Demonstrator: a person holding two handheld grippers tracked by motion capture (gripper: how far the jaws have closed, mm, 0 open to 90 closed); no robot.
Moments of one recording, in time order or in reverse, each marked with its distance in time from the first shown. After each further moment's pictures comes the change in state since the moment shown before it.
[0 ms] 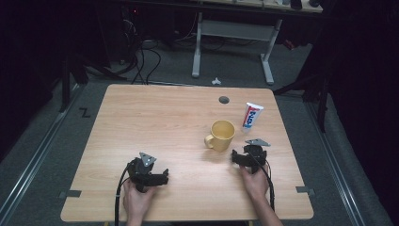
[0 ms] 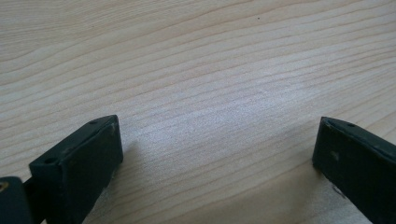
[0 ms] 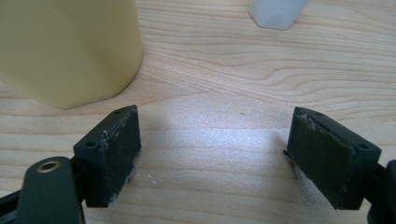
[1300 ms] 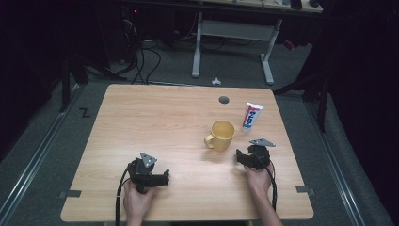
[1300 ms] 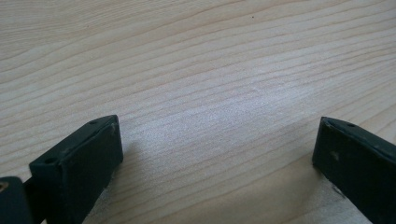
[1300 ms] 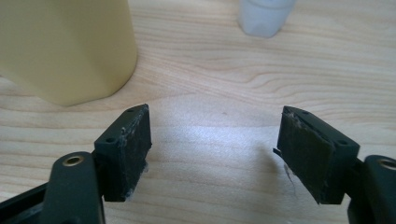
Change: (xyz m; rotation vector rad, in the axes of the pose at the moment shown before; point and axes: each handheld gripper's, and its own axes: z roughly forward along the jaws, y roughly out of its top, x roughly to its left) left arm -0.002 -0.001 -0.001 0.000 -0.008 0.005; right arm -0.011 0.001 -0.012 -0.019 0.014 -0.016
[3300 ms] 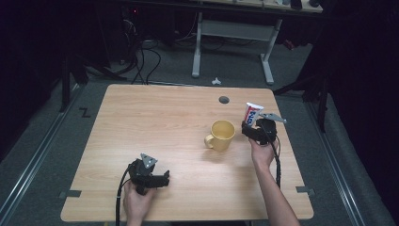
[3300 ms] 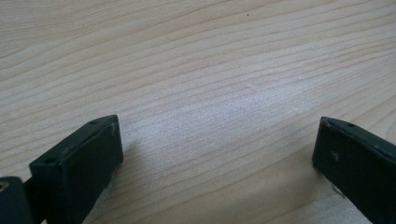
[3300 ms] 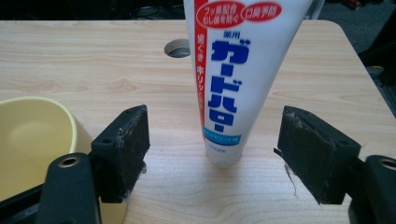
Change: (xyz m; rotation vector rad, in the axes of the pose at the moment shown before) left arm -0.002 -0.001 -0.001 -0.001 -0.005 0.005; right arm -0.019 0.083 -0.009 -0.154 -0.031 0.124
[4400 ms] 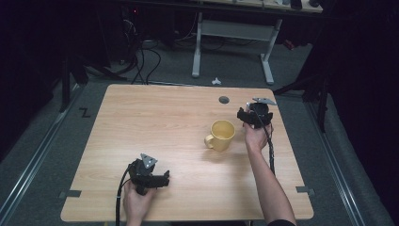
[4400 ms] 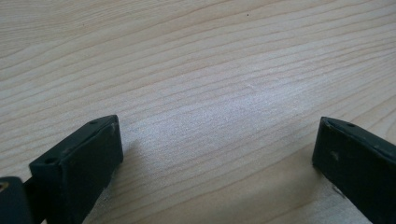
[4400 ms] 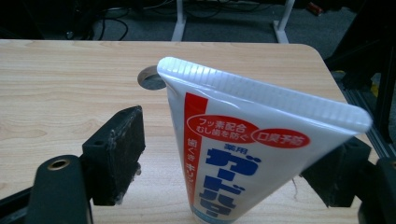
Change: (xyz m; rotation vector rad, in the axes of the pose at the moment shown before) left arm 0.000 0.000 0.000 0.000 0.000 0.000; right arm 0.012 0.040 0.040 0.004 -0.128 -0.003
